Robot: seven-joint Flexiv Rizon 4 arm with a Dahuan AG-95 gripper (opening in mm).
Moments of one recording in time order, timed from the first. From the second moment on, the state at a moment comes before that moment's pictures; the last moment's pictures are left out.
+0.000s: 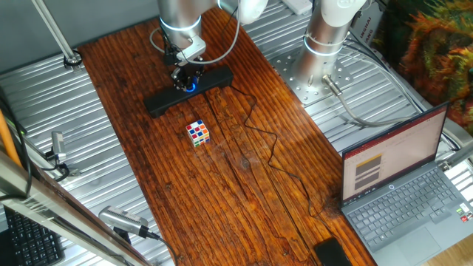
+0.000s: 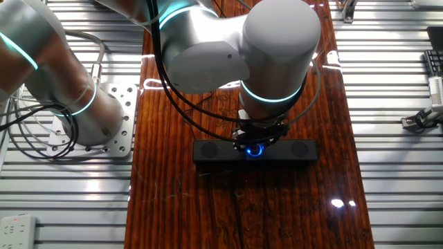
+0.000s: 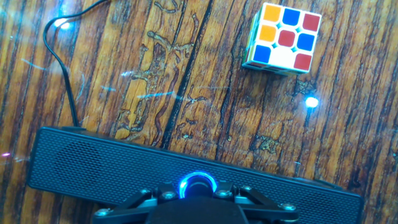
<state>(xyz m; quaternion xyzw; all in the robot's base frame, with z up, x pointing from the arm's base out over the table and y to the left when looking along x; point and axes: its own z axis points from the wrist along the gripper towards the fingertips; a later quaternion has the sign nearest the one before) 0.441 -0.106 0.068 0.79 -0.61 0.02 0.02</state>
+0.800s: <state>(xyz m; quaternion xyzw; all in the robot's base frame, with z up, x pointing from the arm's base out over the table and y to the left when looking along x) 0.441 -0.105 0.066 0.79 -0.62 0.02 0.02</state>
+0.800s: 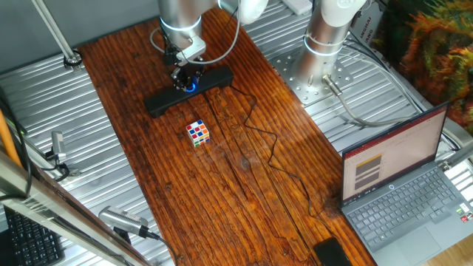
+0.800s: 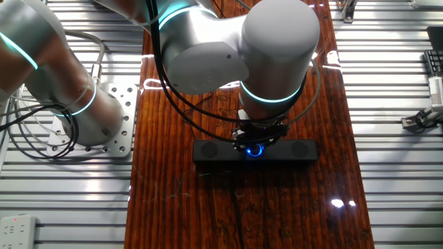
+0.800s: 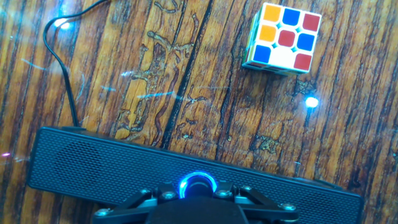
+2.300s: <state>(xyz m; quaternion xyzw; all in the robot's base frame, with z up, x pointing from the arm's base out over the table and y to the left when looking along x) 0.442 -0.106 0.067 0.76 -0.65 0.03 0.02</state>
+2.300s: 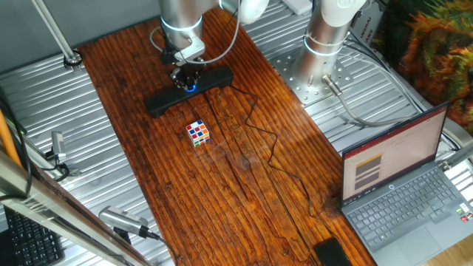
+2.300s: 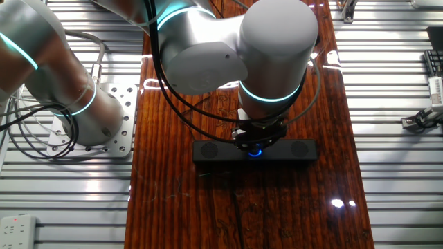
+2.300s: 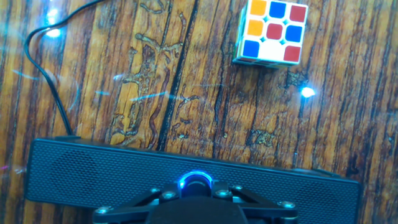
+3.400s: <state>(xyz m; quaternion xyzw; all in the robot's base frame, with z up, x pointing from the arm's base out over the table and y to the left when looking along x) 0.443 -0.106 0.067 0.72 -0.70 0.03 0.02</state>
